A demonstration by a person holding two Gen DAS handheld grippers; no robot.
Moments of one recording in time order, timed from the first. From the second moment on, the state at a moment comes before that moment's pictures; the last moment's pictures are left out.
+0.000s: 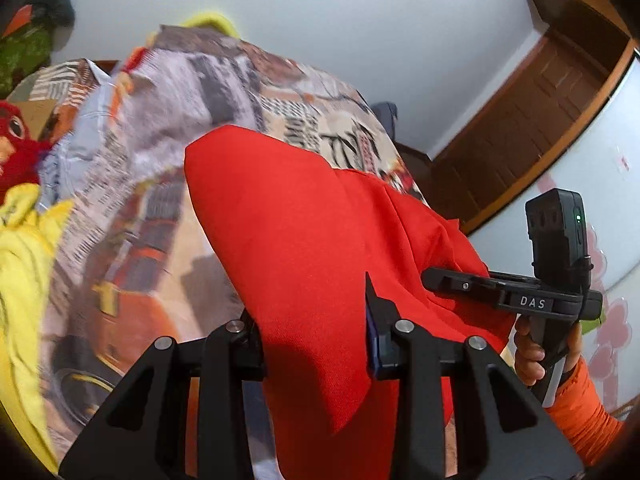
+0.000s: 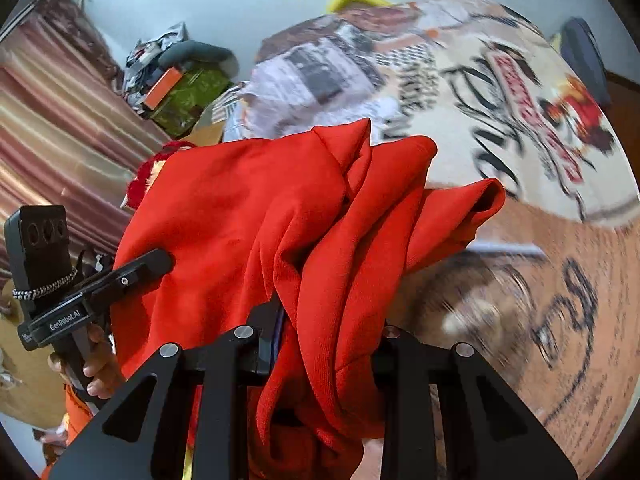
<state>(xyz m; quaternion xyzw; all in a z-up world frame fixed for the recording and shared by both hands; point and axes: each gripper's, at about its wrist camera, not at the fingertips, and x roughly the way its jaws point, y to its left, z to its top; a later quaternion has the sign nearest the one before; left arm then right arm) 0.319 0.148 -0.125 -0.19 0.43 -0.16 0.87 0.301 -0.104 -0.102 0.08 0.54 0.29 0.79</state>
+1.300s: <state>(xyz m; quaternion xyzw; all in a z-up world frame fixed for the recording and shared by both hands) 0.386 0.308 -0.251 -0.13 0.48 0.05 0.87 0.394 0.060 -0.190 -0.02 0.54 0.24 0.81</state>
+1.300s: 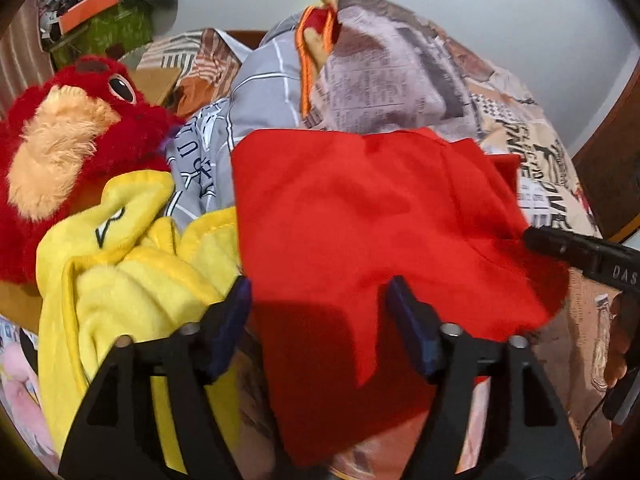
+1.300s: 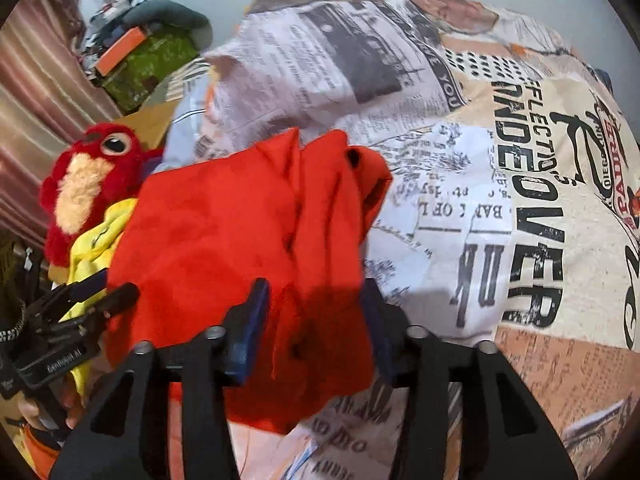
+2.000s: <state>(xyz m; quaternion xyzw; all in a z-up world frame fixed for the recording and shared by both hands) 0.311 0.255 -0.217 -0.08 0.48 0.10 0.87 0.320 0.015 -0.156 -0.10 0.53 0.26 0.80</state>
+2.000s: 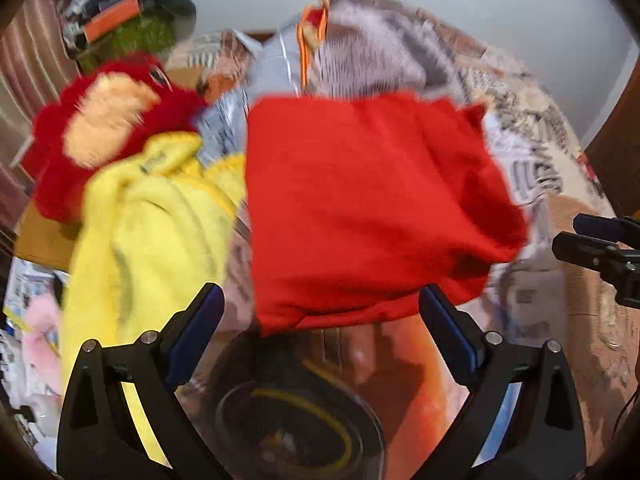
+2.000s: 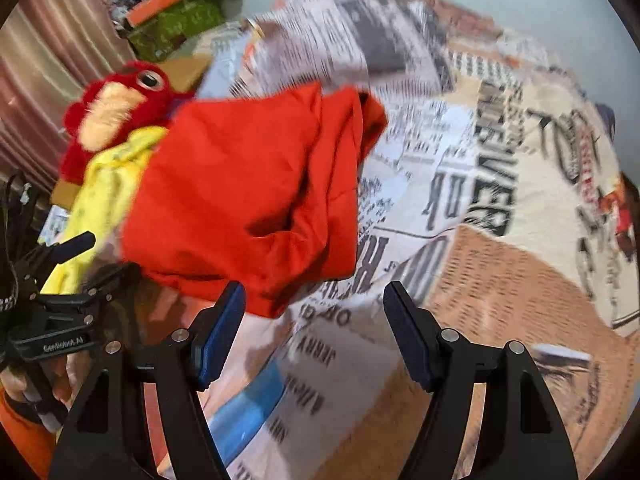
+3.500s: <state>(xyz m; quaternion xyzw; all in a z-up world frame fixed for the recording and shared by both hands) 0.022 0.111 0.037 -0.01 0.10 0.10 0.99 0.063 -0.065 0.061 0.01 0.12 0.27 0.96</state>
